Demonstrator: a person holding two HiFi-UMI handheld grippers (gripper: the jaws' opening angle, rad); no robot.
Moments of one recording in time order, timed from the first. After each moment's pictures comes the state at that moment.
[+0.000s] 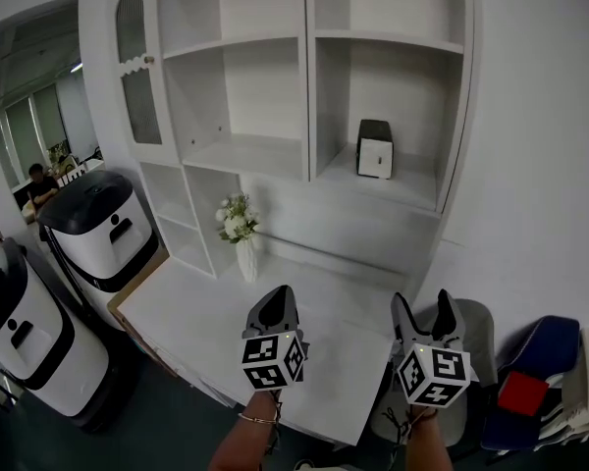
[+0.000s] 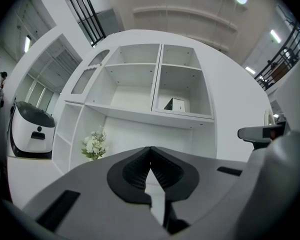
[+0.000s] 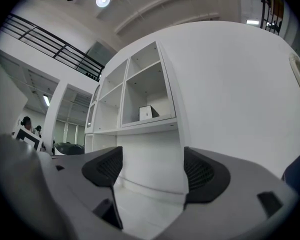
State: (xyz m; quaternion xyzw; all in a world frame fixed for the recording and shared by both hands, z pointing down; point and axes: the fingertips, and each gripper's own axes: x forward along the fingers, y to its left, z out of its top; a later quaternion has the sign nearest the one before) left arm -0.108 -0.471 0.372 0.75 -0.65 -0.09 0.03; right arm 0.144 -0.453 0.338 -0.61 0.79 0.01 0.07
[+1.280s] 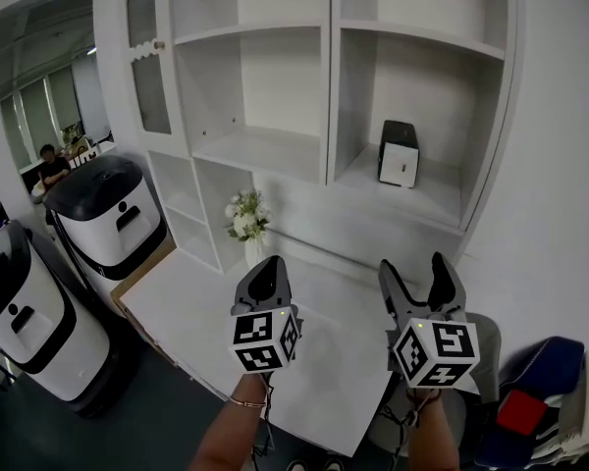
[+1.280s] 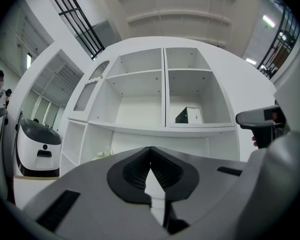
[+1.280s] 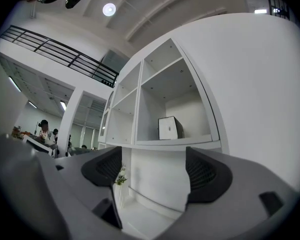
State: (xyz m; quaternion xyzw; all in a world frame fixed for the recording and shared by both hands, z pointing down) left arm -0.147 -0.511 0.314 0.72 -0.69 -0.09 -0.02; right arm 0.078 -0.507 0.262 -0.53 0.84 0.04 0.08
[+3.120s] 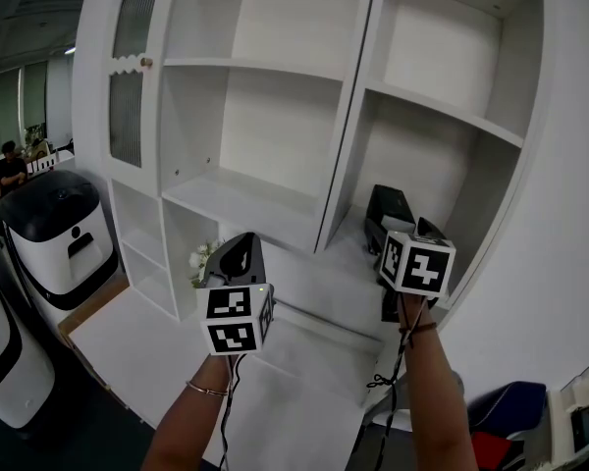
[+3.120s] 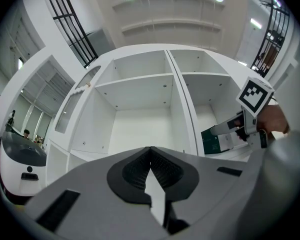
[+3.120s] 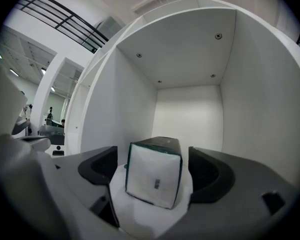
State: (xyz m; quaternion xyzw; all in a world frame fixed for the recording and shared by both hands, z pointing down) left arm -0.194 -0.615 0.202 0.73 -0.67 -0.11 -0.09; right arm 0.054 -0.690 0.154 -0.63 0.77 0.05 -0.05
